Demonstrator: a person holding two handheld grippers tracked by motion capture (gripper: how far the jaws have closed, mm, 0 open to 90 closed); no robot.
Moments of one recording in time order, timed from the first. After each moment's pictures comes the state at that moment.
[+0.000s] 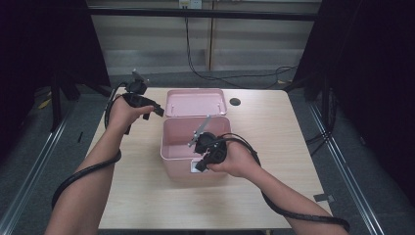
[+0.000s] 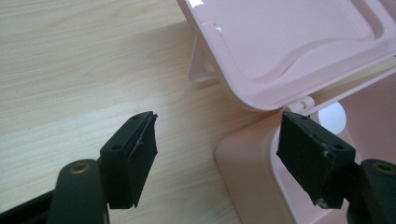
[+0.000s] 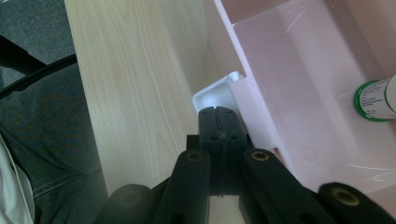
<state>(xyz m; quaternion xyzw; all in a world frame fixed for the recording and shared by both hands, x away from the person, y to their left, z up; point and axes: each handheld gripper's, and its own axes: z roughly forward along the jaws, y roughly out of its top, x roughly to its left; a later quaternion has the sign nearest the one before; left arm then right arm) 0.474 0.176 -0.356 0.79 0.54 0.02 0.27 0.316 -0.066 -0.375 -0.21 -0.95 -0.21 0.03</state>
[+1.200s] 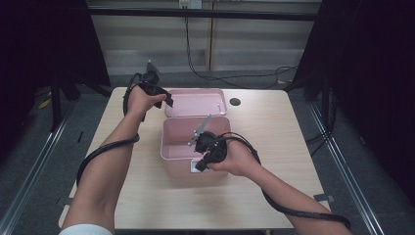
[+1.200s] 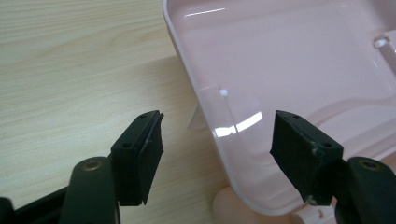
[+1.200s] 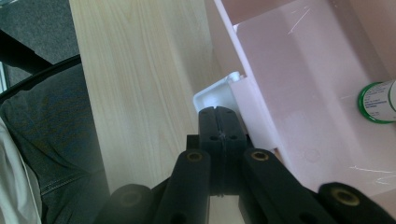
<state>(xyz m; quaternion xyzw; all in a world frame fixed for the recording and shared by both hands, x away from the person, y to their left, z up) 0.527 0.145 -0.367 0.78 0.57 0.01 0.25 0.319 -0.067 -0.375 -0.21 -0.95 -0.22 0.03</state>
